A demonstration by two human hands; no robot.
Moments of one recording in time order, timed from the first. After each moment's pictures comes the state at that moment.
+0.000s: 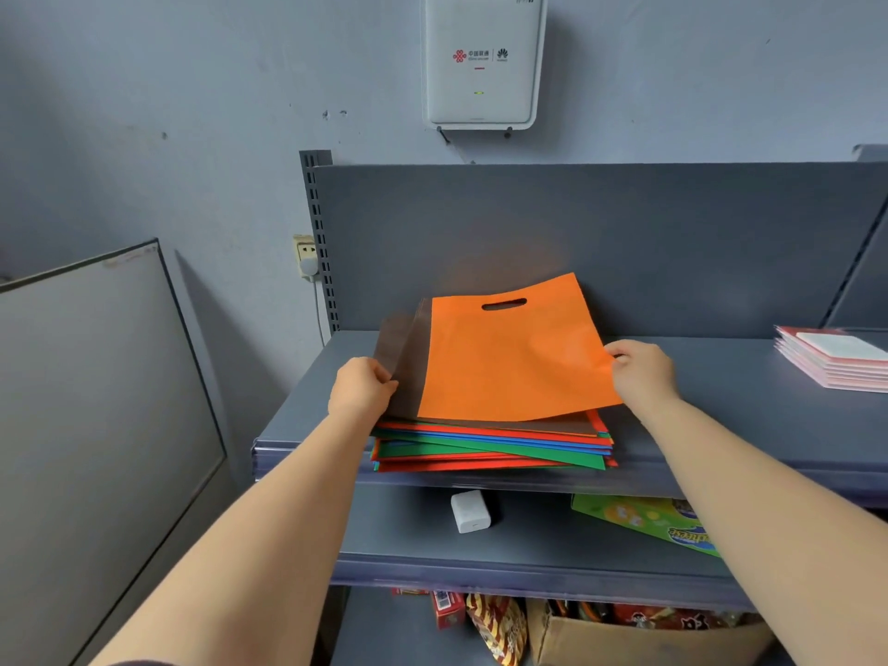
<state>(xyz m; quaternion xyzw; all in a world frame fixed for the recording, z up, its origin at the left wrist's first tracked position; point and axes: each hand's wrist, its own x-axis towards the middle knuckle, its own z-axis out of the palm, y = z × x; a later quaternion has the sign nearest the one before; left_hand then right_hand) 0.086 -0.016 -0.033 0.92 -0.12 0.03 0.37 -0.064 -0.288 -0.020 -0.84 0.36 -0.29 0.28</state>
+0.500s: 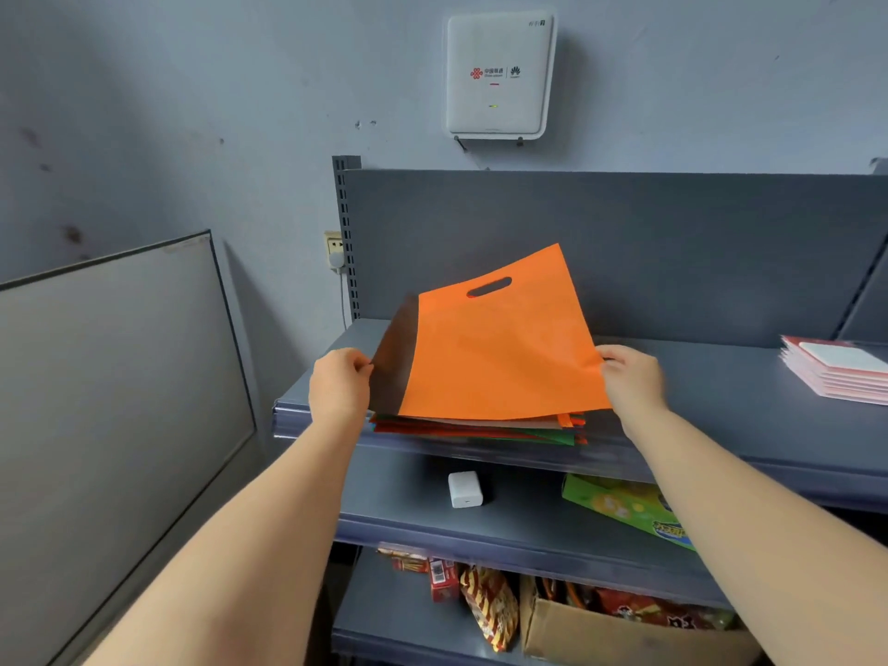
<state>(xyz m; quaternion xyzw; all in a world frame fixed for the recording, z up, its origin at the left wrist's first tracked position) 0.021 0.012 -0.026 0.91 -0.06 0.18 0.37 -0.095 -0.275 -0.023 -0.76 0.31 -0.31 0.47</state>
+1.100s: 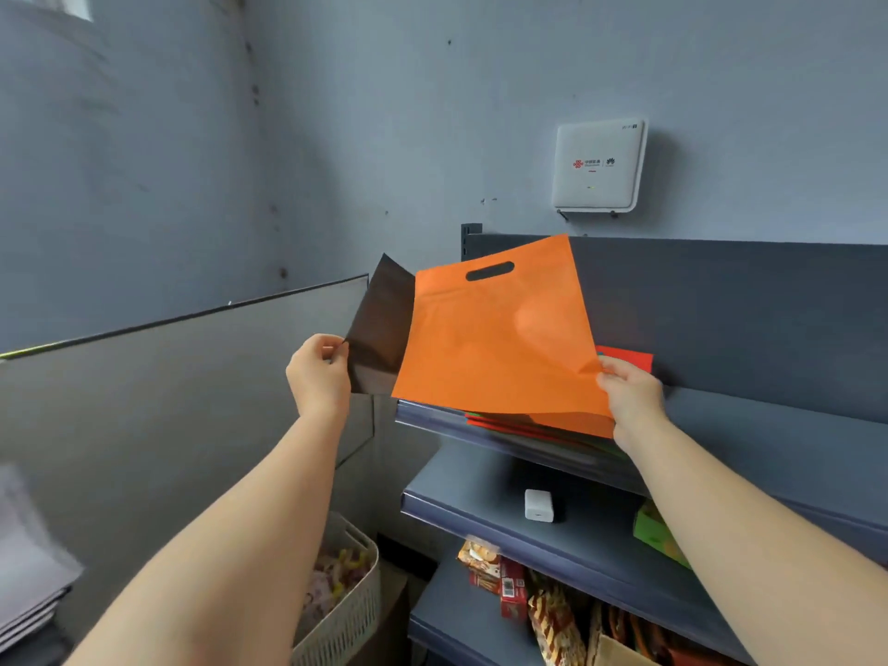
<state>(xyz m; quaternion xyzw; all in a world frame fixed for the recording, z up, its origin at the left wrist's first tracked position) -0.123 0.137 0.044 0.76 0.08 0.39 0.52 -0.150 -0.178 0.028 -0.67 0.16 -0.26 0.68</state>
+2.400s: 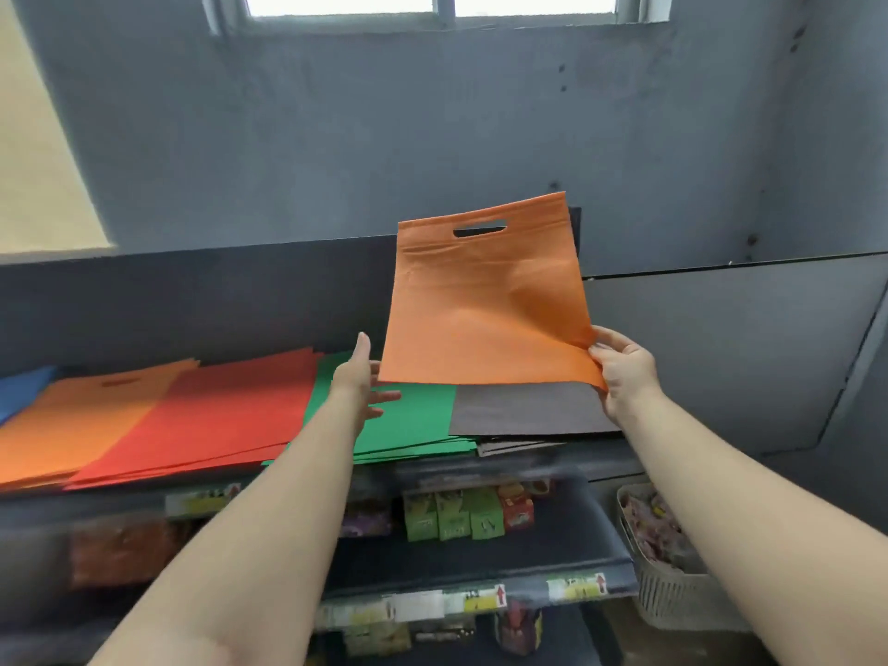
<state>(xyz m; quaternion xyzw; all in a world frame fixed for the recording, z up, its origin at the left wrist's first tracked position) -0.588 0.497 0.052 0.58 0.45 0.35 0.58 -0.377 0.310 0.050 -0.50 -0.16 0.20 0.83</state>
